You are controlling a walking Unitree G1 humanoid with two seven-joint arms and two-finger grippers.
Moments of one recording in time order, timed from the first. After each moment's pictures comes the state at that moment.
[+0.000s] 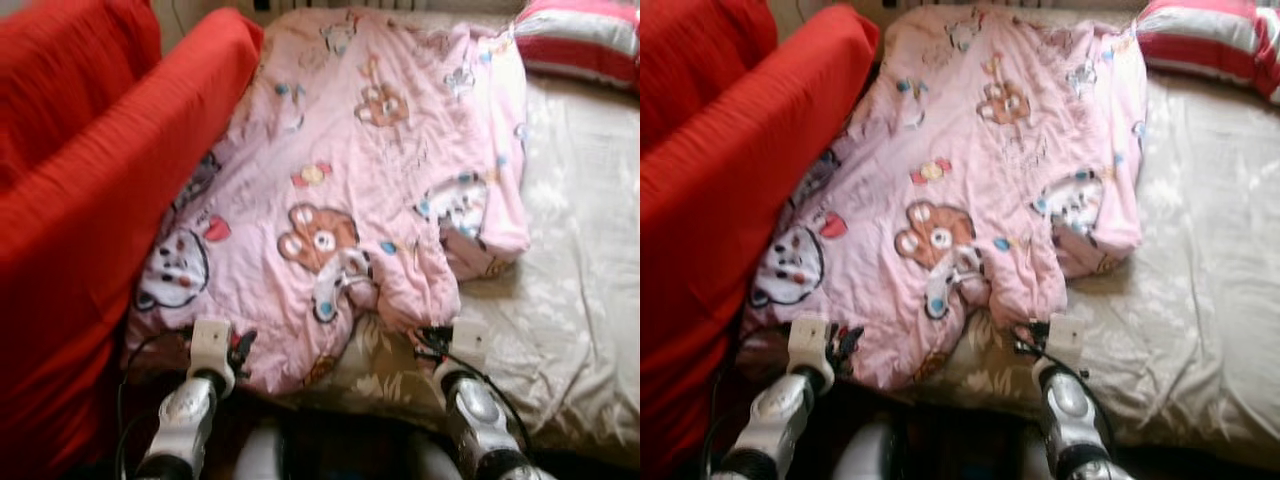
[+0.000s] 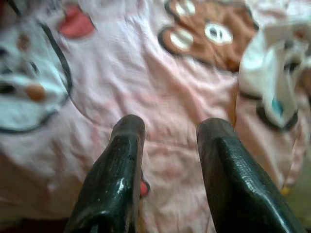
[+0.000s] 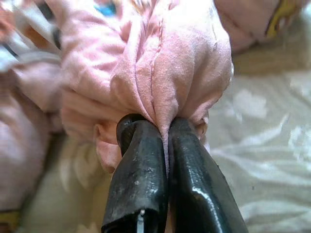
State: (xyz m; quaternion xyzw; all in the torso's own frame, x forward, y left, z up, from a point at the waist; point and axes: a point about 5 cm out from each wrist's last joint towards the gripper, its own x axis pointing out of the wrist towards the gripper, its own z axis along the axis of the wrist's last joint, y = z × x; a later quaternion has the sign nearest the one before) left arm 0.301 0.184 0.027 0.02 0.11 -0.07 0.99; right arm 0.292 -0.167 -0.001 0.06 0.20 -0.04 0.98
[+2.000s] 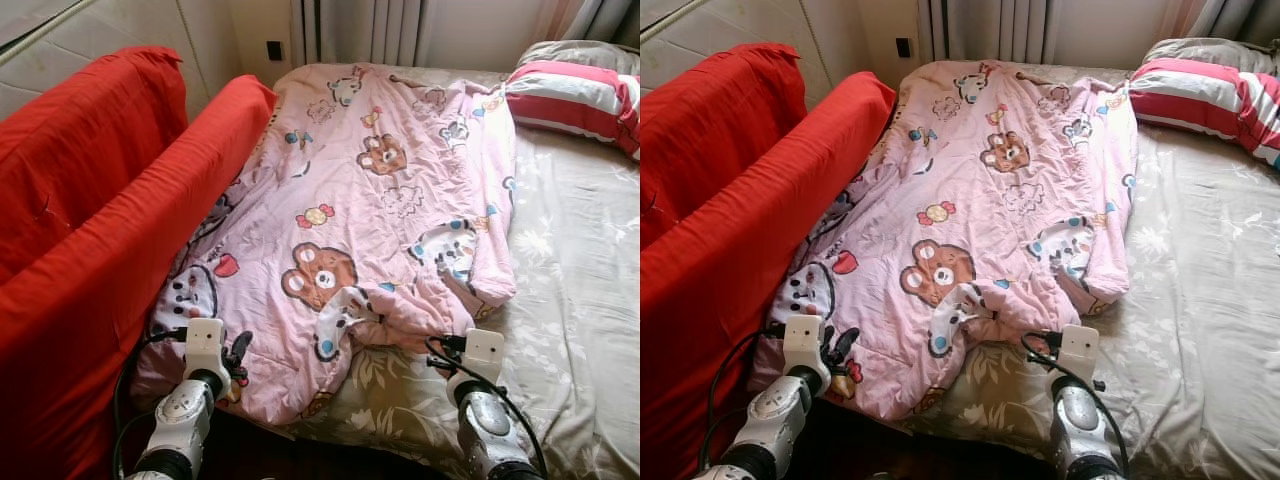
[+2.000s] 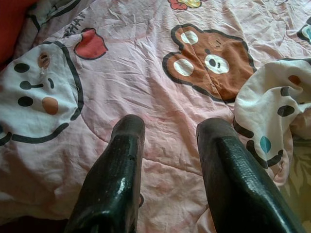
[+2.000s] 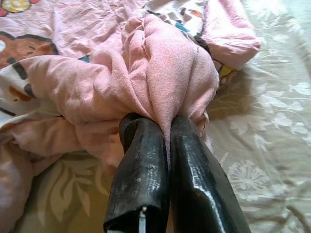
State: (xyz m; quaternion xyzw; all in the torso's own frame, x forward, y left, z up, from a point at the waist) left arm 0.294 0.190 0.016 -0.02 0.14 -0.05 0.99; right arm 0.280 -0.188 -0.008 0.04 0.20 -0.10 0.98
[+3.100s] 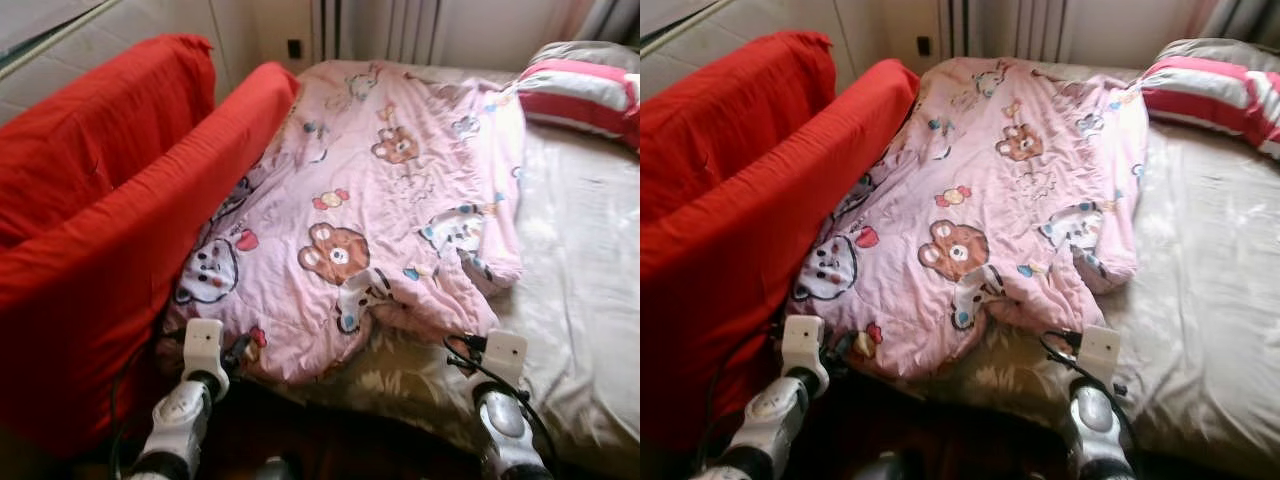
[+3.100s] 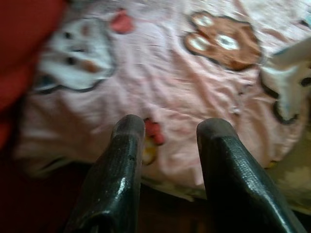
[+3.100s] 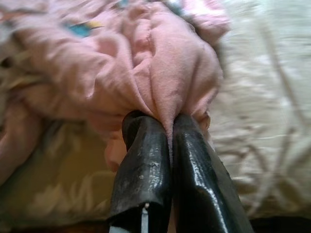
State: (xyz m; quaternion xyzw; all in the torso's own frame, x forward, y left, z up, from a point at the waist) left arm 0.299 0.193 0.022 -0.01 0.13 -0.05 0.99; right arm 0.274 -0.211 -0.008 0.03 0.19 -0.16 0.97
